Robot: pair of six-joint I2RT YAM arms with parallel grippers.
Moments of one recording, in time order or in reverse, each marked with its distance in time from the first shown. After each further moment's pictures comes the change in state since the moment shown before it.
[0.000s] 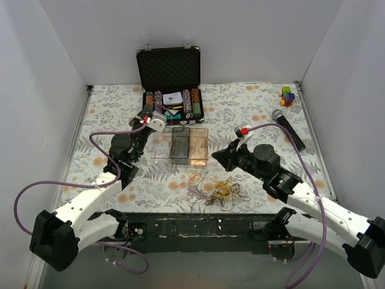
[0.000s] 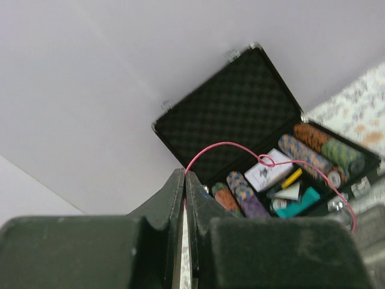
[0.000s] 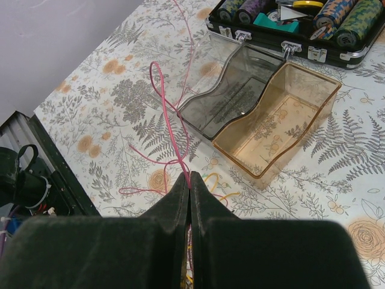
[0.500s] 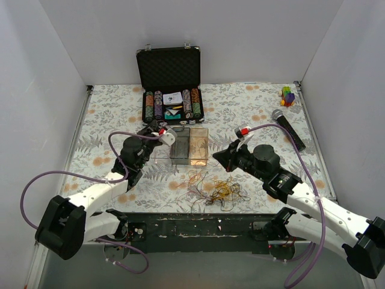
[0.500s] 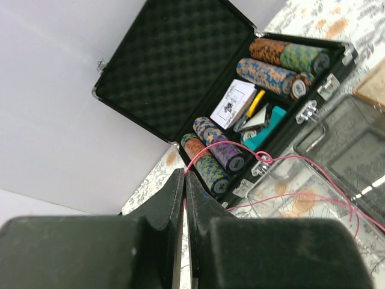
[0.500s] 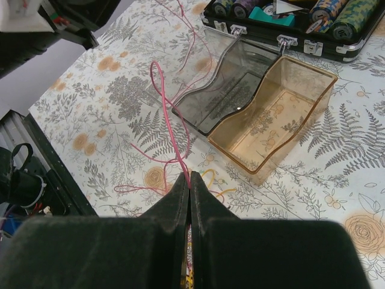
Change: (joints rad) left arm 0.012 0.103 -0.172 0.012 0.080 0.153; right arm -0.008 0.000 -0.014 0.001 0.001 0.001
